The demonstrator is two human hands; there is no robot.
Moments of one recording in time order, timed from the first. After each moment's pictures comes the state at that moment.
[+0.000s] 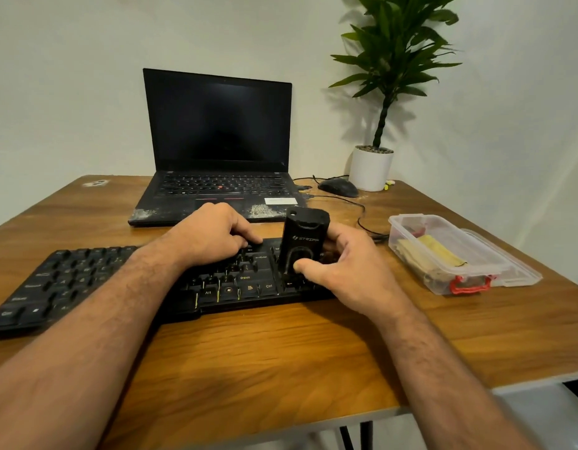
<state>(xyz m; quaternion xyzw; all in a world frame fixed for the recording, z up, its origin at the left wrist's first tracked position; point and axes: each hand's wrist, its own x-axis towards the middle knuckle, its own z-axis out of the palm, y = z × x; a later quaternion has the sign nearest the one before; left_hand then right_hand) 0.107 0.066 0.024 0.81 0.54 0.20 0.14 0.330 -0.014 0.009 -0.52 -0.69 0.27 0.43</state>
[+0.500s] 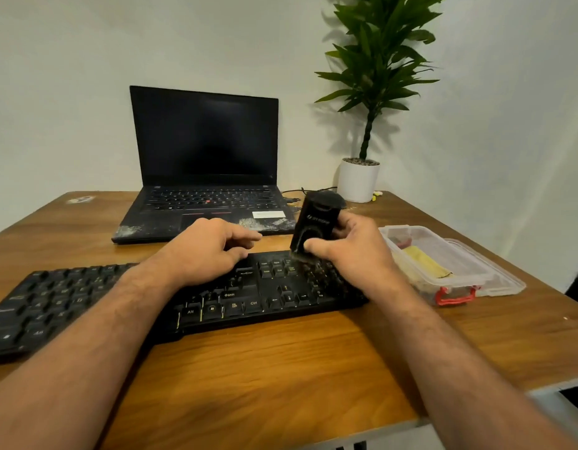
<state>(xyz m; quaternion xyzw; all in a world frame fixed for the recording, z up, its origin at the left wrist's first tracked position) 0.120 0.060 0.027 0.82 0.52 0.21 0.13 0.352 0.012 0.031 -0.57 -0.61 0.27 0.48</state>
